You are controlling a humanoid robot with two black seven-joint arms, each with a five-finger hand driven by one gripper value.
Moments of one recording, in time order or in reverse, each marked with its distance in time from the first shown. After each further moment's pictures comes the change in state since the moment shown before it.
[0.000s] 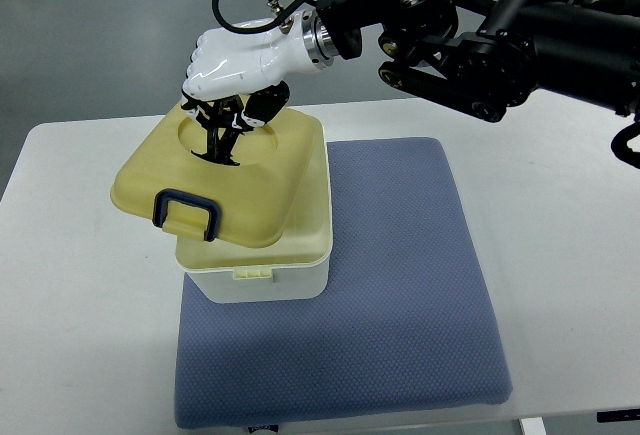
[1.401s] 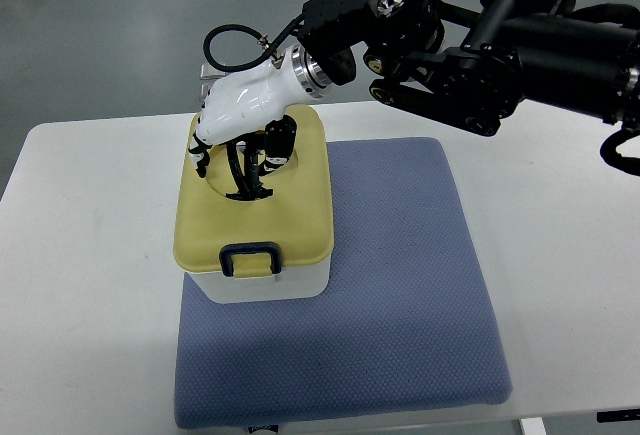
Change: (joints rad) left arm 0.000 0.000 0.000 0.000 0.000 0.000 0.000; right arm -0.003 0.047 -0.019 0.038 -0.045 0.226 0.000
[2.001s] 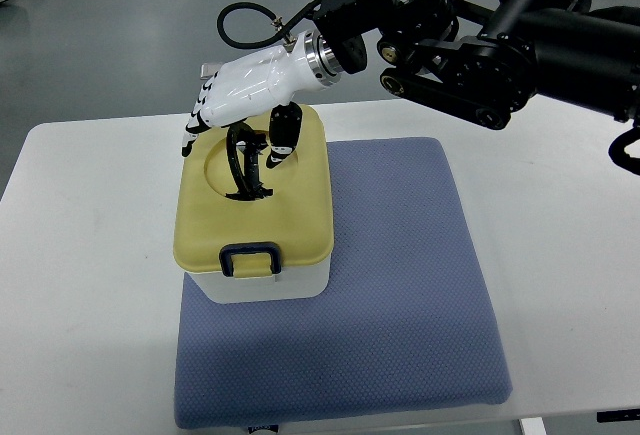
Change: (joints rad) left arm 0.000 0.000 0.000 0.001 0.000 0.000 0.000; right arm -0.015 -0.031 0.034 -0.006 0.048 0.000 0.000
